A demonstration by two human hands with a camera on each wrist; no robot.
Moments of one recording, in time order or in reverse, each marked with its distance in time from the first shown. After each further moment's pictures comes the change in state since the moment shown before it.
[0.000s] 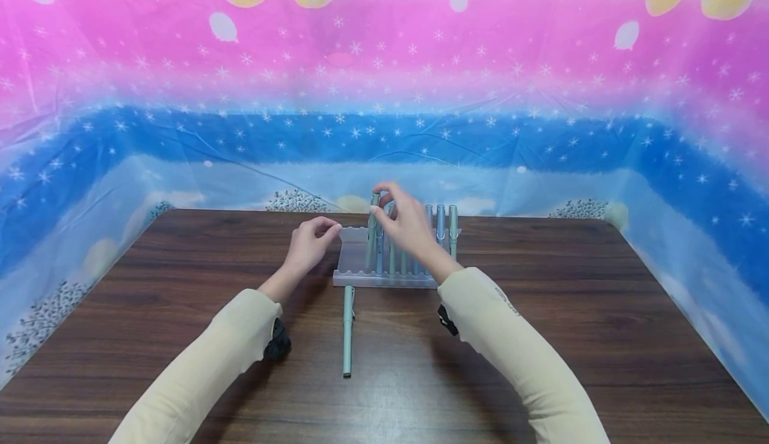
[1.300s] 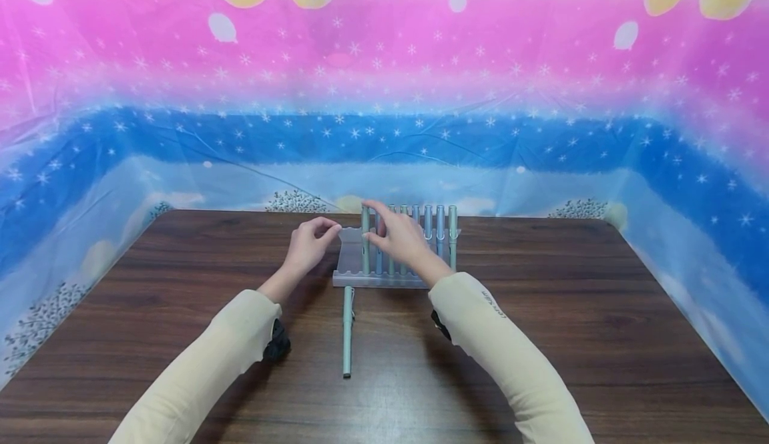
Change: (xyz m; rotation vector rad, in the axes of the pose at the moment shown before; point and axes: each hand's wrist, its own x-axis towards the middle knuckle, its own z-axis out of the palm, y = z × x) left_hand 0.000 0.001 0.000 -0.011 0.005 0.012; right_hand -0.009 0.009 0.017 -0.215 -0.275 0.134
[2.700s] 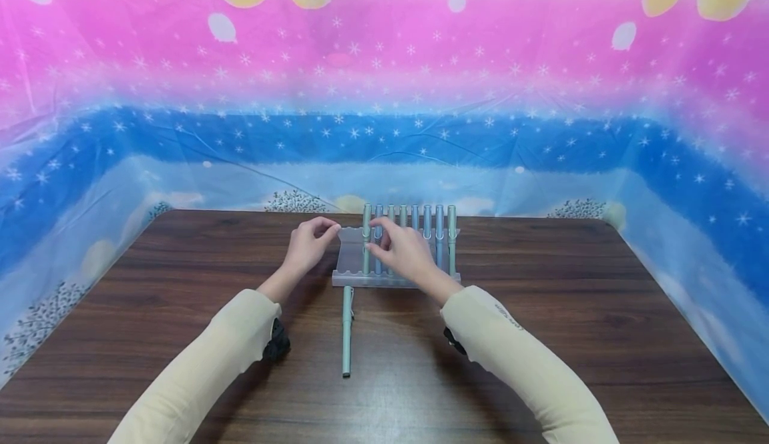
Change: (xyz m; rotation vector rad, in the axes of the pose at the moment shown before) left_hand 0.000 0.000 0.000 0.013 0.009 -0.005; right_hand -0.025 -0.003 0.004 0.019 0.070 -0.023
